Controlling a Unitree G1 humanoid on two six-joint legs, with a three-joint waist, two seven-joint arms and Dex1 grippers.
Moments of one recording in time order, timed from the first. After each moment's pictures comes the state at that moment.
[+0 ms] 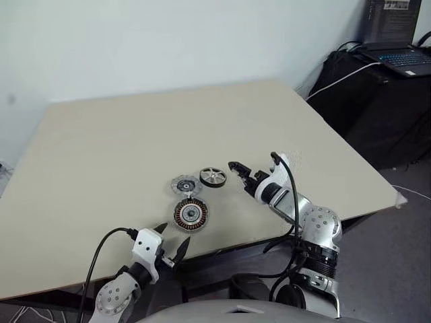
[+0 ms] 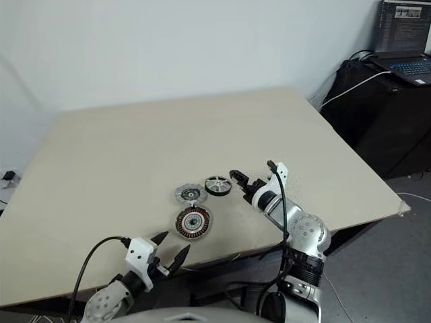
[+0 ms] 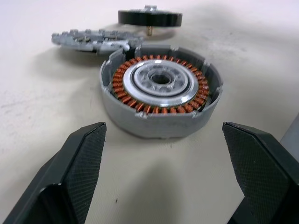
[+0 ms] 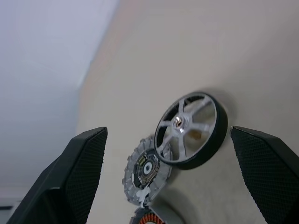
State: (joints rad) left arm 0.53 0.28 -0.17 -0.21 -0.12 -0.05 -0.44; right arm -0.29 0.14 -0.45 -0.07 0.89 1.13 -0.09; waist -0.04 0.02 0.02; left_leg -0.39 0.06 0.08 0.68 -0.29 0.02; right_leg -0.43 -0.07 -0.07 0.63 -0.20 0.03
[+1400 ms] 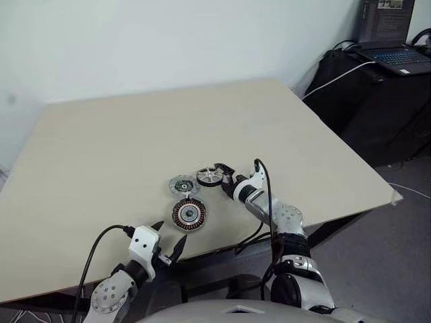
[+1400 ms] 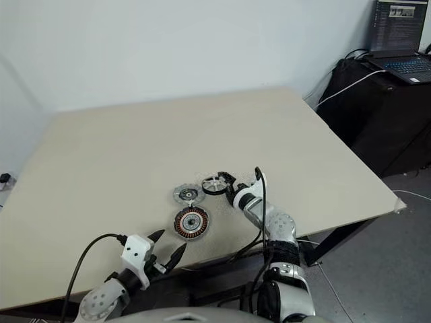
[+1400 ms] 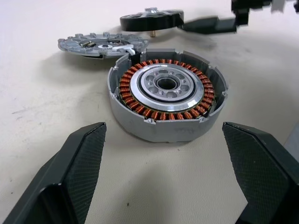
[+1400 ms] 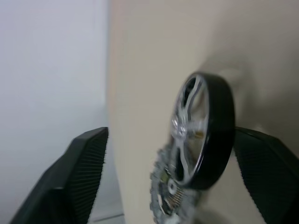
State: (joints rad) left arm 0.54 0.30 -0.14 -0.28 -0.12 0.02 -0.44; right arm -0.40 0.15 -0.37 0.44 1.10 0.75 -0.07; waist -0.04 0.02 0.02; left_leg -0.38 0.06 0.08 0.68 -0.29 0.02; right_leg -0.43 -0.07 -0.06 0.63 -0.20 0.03
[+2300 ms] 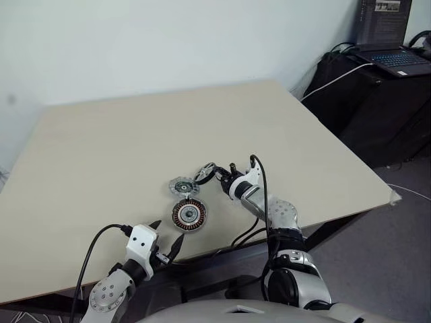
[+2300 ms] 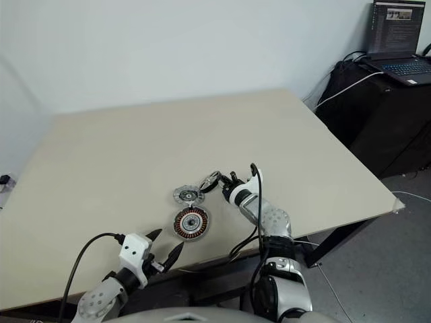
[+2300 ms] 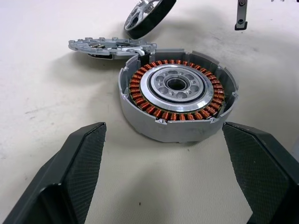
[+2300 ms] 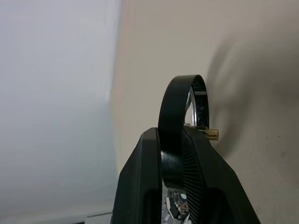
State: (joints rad) left arm 0.53 0.30 -0.13 -0.28 -0.12 0.03 -0.42; right arm -0.42 0.16 -0.34 0.46 1.01 0.74 -0.02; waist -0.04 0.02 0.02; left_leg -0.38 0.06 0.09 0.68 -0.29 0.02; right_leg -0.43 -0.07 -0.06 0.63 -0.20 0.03
